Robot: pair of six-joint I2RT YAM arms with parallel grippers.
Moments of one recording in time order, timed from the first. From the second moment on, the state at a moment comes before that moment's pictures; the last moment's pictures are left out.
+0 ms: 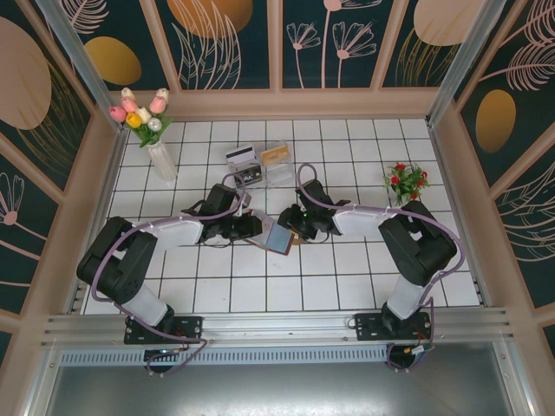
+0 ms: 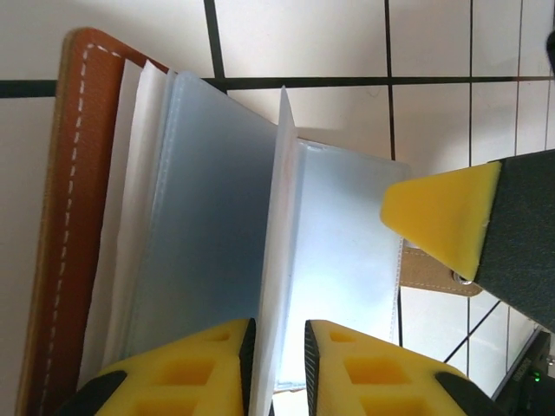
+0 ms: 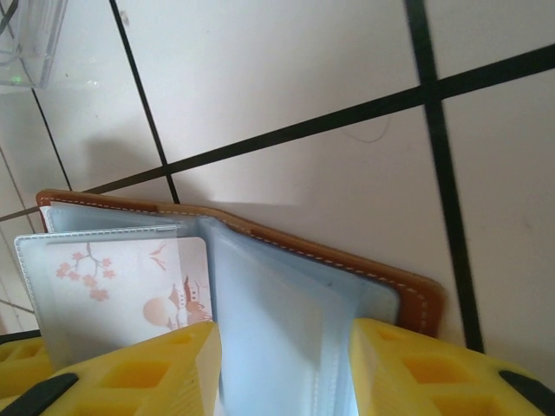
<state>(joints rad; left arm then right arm) -0.53 1.60 0.73 -0.05 0.48 -0.67 0.68 1.72 0.88 -0.12 -0.27 1.04</state>
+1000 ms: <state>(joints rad) -0.53 1.57 0.78 -0.13 0.33 -0.68 0.75 1.71 0.90 0.04 -0.31 1.13</state>
